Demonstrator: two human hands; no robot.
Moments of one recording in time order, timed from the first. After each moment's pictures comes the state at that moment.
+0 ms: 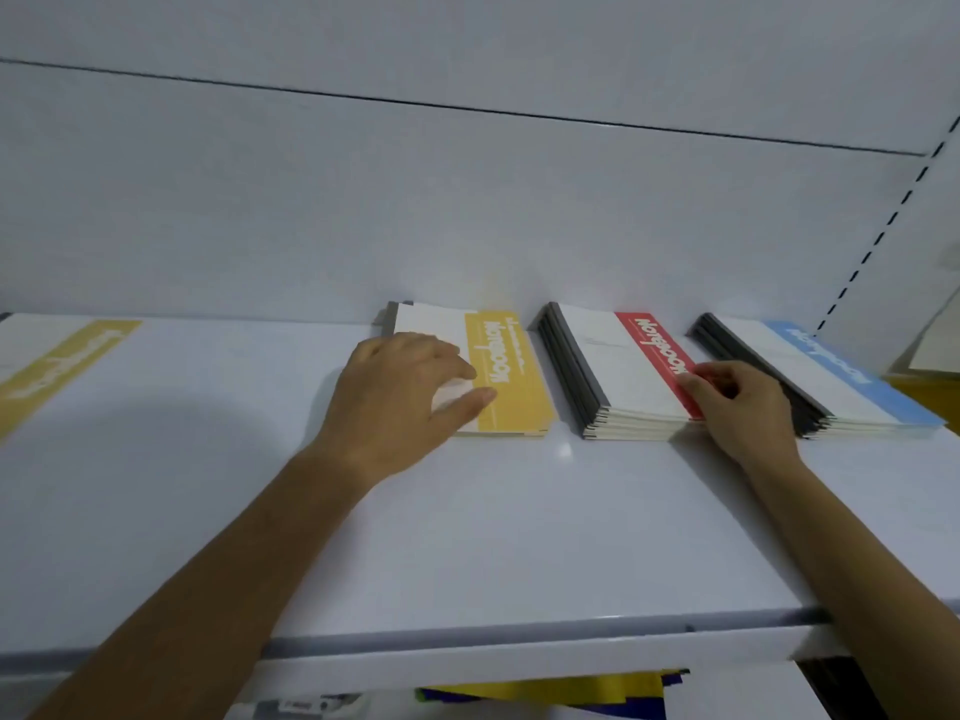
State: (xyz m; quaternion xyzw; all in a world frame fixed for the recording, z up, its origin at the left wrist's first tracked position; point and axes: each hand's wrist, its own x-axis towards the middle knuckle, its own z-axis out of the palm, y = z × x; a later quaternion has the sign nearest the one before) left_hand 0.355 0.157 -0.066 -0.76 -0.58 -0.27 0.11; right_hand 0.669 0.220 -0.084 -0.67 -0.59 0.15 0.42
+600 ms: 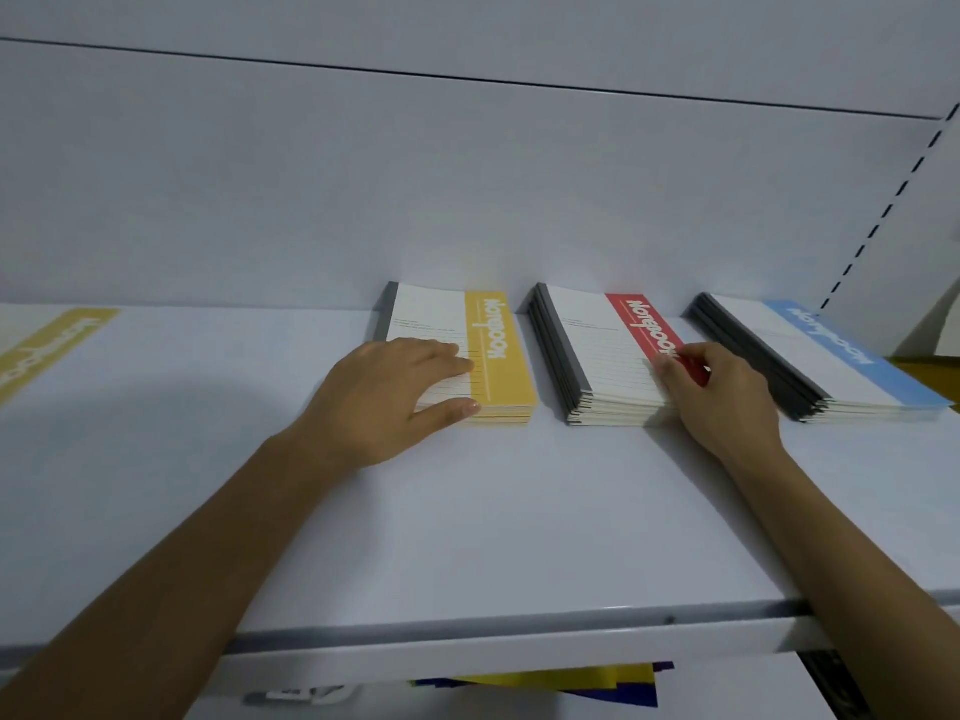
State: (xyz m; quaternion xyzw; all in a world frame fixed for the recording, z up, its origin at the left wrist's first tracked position) left_hand 0.354 0.165 -0.079 -0.81 -0.54 -0.19 0.10; right_hand 0.665 0.220 -0.090 -0.67 -0.65 0.09 0.36
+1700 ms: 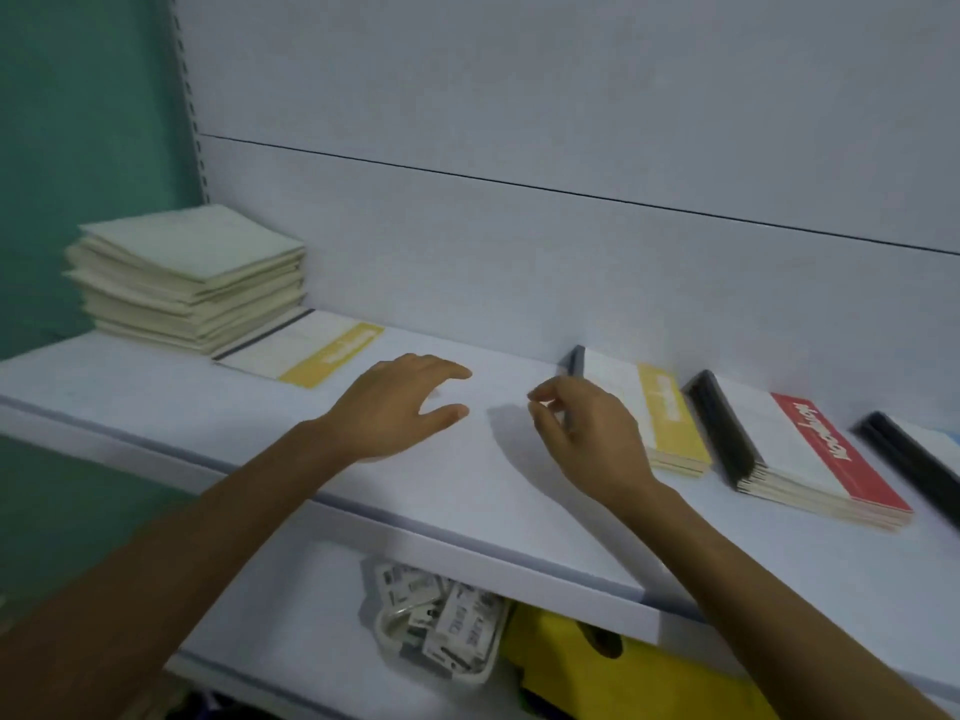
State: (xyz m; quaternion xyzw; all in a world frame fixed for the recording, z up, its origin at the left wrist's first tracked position) left_hand 0.207 0.044 -0.051 -0.70 -0.68 -0.22 0.04; right_hand 0.427 0.127 -0.059 -0.30 -0.87 0.05 0.38
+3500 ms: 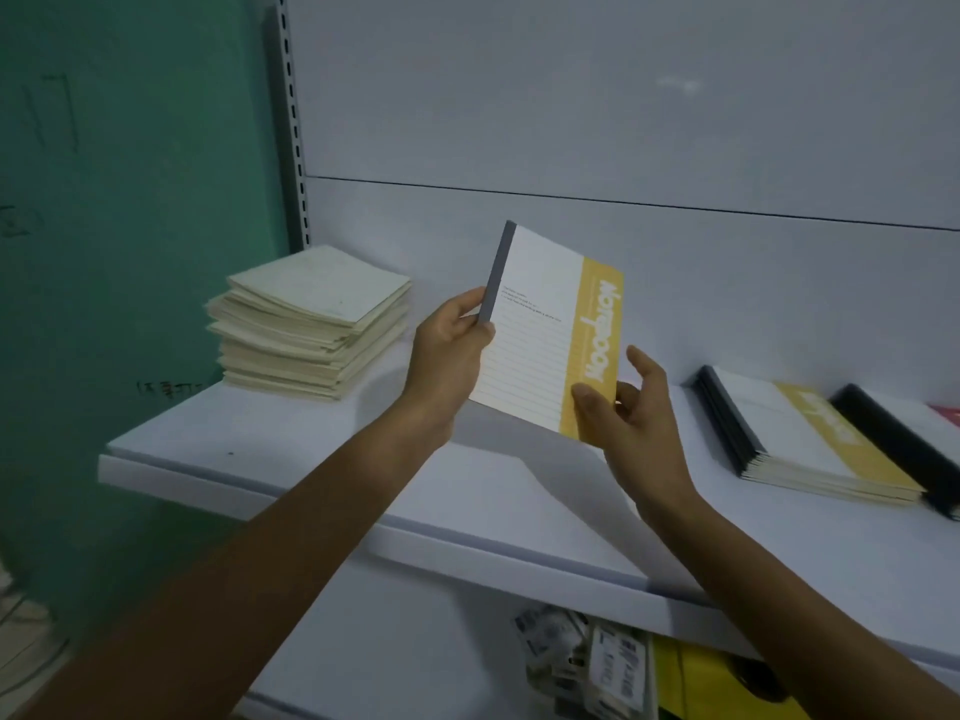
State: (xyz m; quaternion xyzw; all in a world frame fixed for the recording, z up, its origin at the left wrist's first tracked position) left_hand 0.123 0.012 0.005 -0.43 -0.54 -0.68 -0.24; right_hand 0.285 0.068 -0.052 -0.35 -0.68 0.40 0.50
